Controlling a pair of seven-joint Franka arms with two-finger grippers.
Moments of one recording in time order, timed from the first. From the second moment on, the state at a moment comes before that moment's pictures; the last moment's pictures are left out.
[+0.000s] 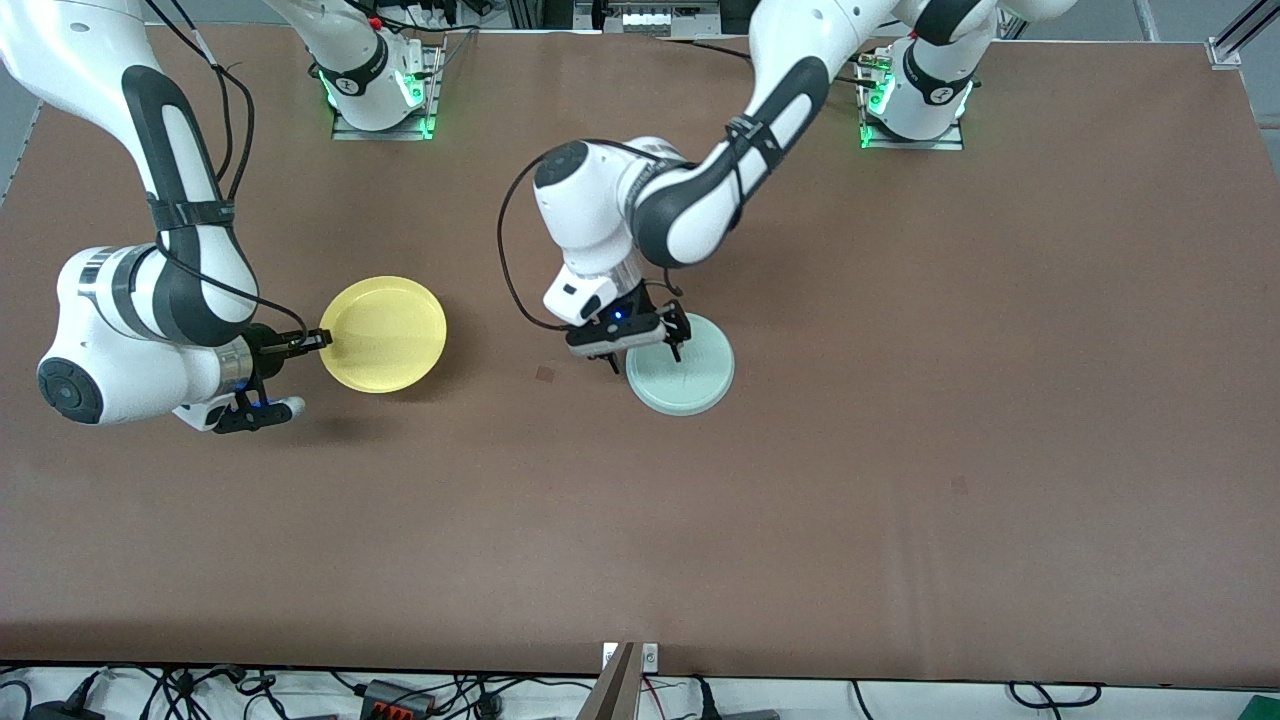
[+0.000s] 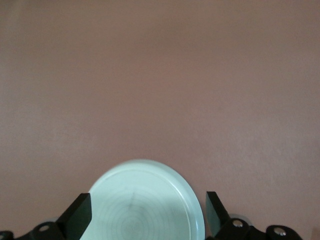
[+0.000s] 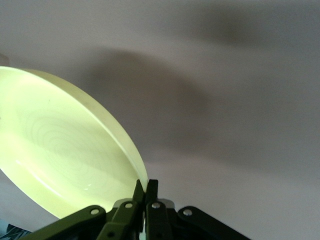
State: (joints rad) left arm -0.74 0.82 -0.13 -1.23 0.58 2.03 -1.23; right arm -0.01 0.54 0.03 -1.59 0.19 1.64 -0.20
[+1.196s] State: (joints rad) left arm -0.19 0.47 -0.12 -1.36 0.13 1.69 -0.21; right arm 0.43 0.67 0.05 -1.59 0.45 1.99 0.17
